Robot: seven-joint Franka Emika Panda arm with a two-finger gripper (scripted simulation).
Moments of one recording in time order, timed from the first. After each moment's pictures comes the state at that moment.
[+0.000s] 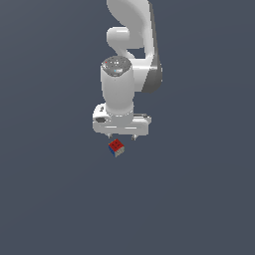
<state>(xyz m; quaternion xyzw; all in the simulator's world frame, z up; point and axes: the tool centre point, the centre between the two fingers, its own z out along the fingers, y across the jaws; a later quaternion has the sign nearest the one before) 0.009 -0.022 0.176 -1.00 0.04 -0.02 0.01</state>
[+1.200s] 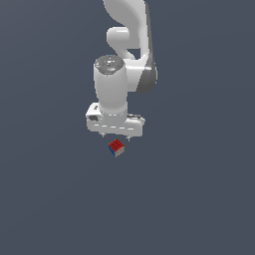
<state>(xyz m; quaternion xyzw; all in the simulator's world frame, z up) 0.010 -0.045 0.178 -1.00 0.07 -0.03 0.00</state>
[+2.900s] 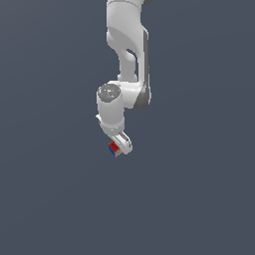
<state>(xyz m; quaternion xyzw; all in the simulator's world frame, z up) -0.023 -0.056 0.085 -0.90 0.43 0.00 0.00</state>
